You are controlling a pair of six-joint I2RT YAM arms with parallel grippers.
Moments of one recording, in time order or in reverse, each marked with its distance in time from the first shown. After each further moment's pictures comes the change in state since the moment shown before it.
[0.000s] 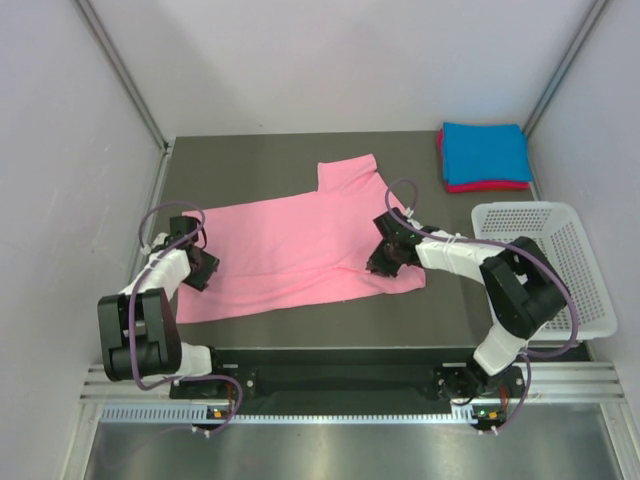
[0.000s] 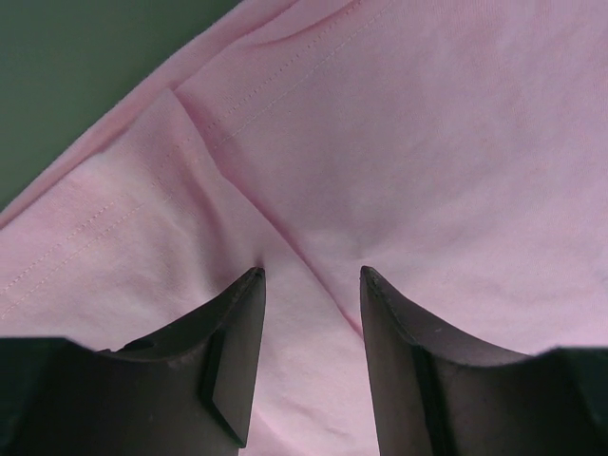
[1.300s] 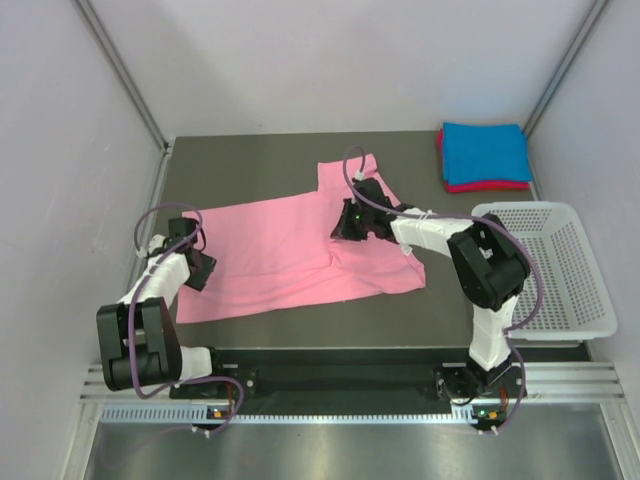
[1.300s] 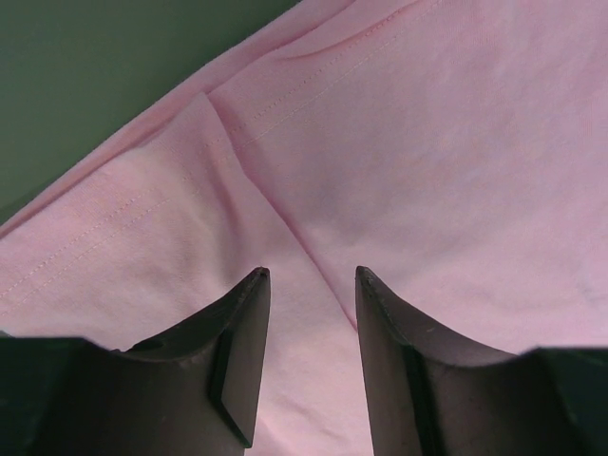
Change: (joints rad) left arm 0.000 -0.053 -0.017 -0.008 -0.048 -0.049; right arm 0.007 0.251 0.318 0.254 -0.208 -0.432
